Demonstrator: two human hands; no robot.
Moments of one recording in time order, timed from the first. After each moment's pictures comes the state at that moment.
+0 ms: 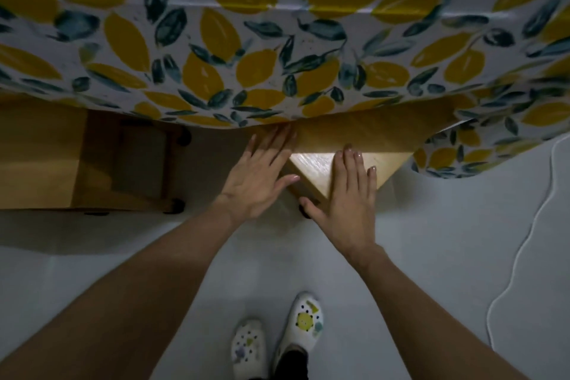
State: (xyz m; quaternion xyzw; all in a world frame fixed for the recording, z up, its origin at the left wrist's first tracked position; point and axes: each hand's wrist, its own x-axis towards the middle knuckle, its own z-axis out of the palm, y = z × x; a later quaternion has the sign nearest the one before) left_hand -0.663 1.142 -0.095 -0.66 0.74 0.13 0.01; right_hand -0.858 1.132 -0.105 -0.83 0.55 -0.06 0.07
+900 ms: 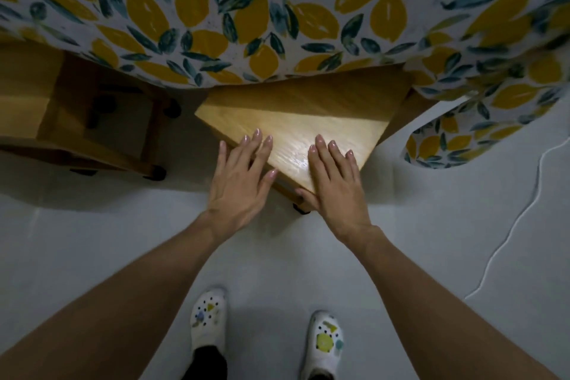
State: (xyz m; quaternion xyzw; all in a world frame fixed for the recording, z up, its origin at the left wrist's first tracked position) left_hand -0.781 1.209 -0.084 -0.78 0.61 0.14 -0.06; right_hand -0.962 1.129 -0.108 -0.92 0.40 -0.01 0.05
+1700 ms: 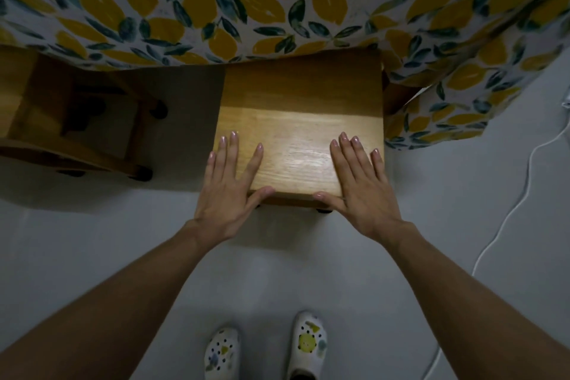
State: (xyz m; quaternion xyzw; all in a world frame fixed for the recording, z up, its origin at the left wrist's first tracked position) left_hand -0.828 1.209 -0.091 -0.78 0.61 0.14 -0.01; right_hand -1.062 1.088 -0.096 -0.91 0.39 0.06 0.10
